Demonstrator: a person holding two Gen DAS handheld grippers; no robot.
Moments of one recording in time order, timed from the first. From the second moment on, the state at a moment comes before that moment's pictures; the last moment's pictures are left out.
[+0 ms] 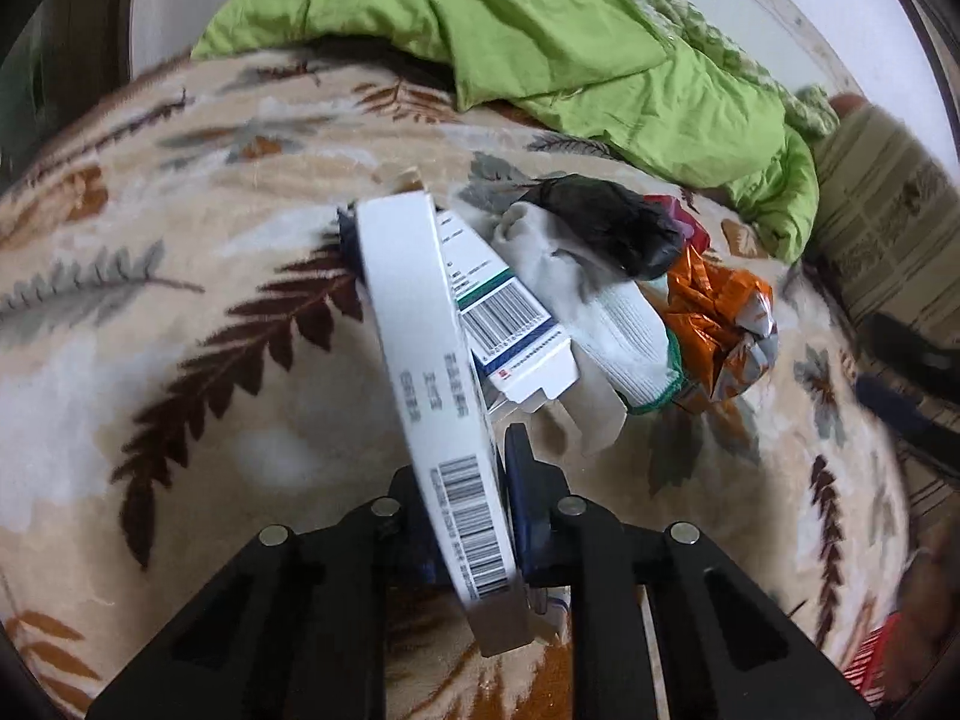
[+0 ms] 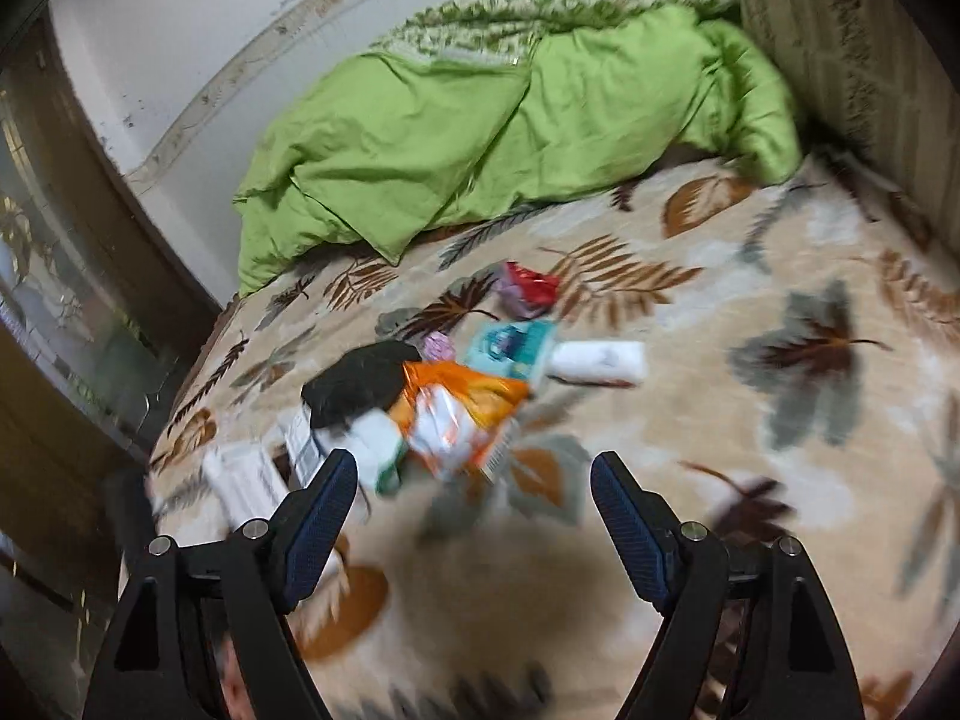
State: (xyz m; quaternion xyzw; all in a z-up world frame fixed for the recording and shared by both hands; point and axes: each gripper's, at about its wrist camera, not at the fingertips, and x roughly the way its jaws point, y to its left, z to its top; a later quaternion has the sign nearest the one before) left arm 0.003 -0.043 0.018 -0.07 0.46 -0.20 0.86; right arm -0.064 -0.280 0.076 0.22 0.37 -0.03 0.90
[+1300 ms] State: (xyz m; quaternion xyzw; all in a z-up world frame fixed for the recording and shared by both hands) left arm -0.130 -0.007 0.074 -0.01 0.38 -0.23 0.90; right arm -0.177 -0.214 0.078 0.12 0.31 0.00 0.94
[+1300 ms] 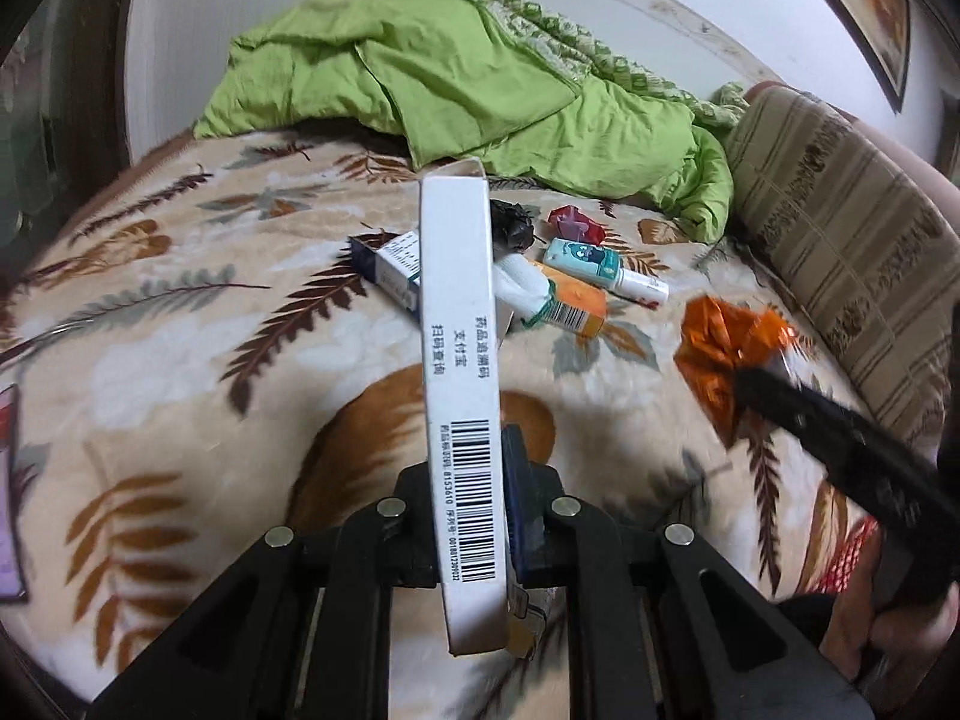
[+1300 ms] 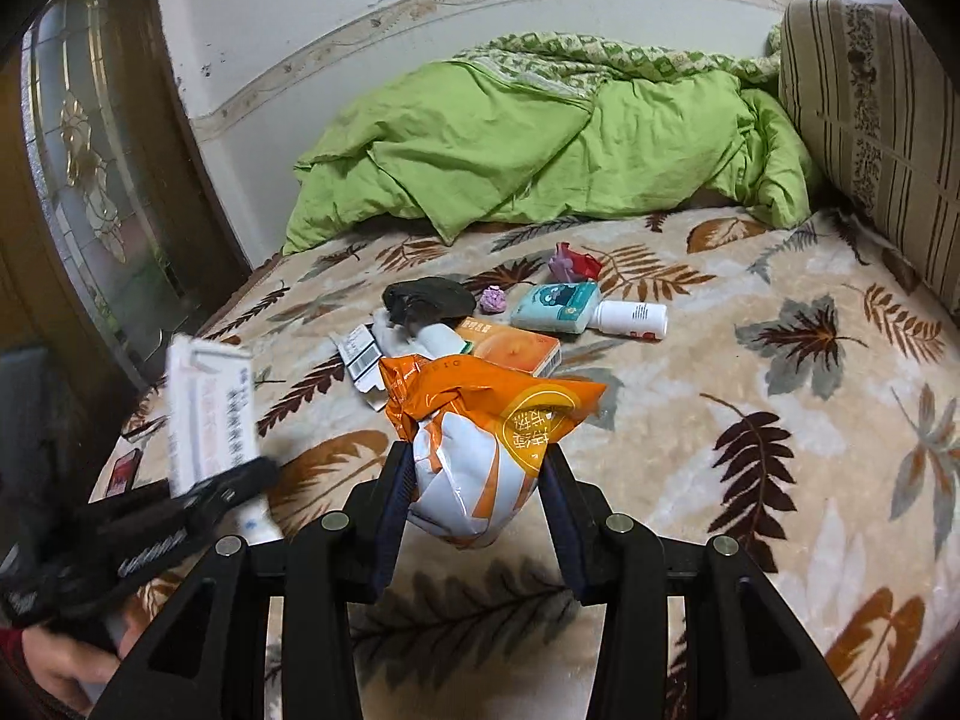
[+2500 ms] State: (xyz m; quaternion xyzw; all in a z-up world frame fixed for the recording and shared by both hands) left arm -0.144 -0.004 0.064 0.02 0.35 -0.21 0.91; right arm -0.190 -0.217 0.073 0.13 0.30 -0.01 0.94
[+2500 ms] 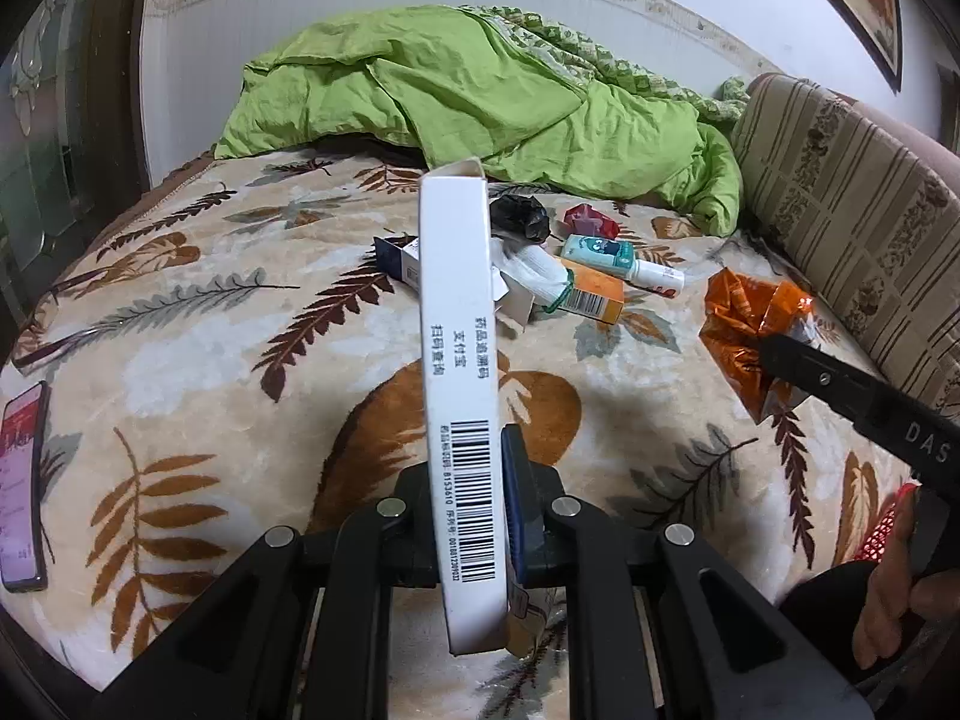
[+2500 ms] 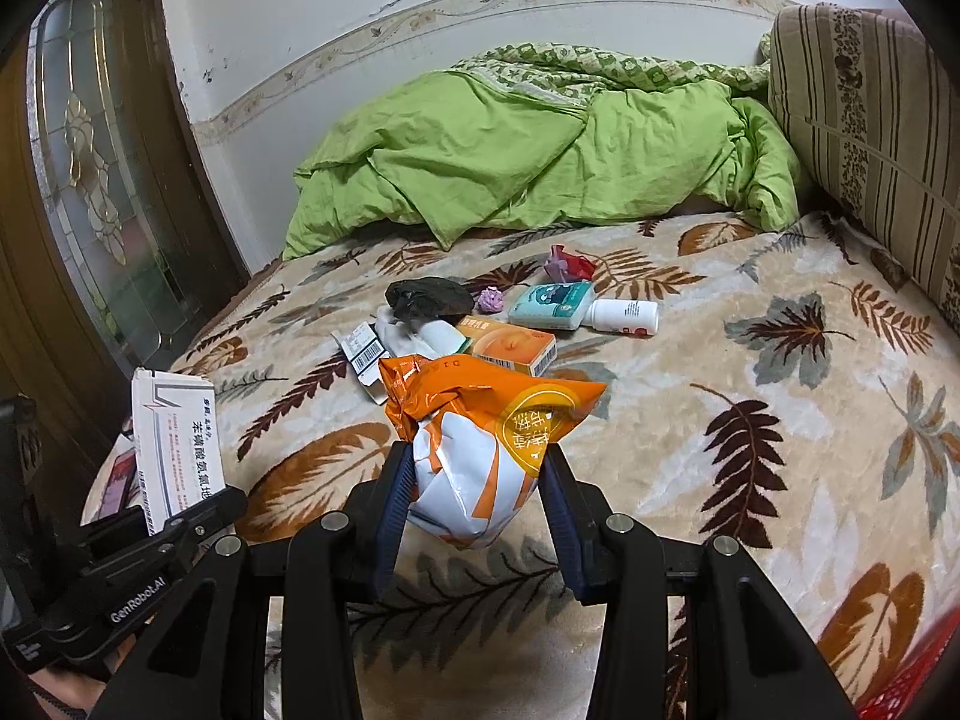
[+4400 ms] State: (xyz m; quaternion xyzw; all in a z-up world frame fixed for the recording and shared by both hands) left arm -0.148 -0.009 0.062 0.03 0.35 -0.20 0.91; right arm -0.190 -0.219 0.073 0.14 0.30 -0.01 0.94
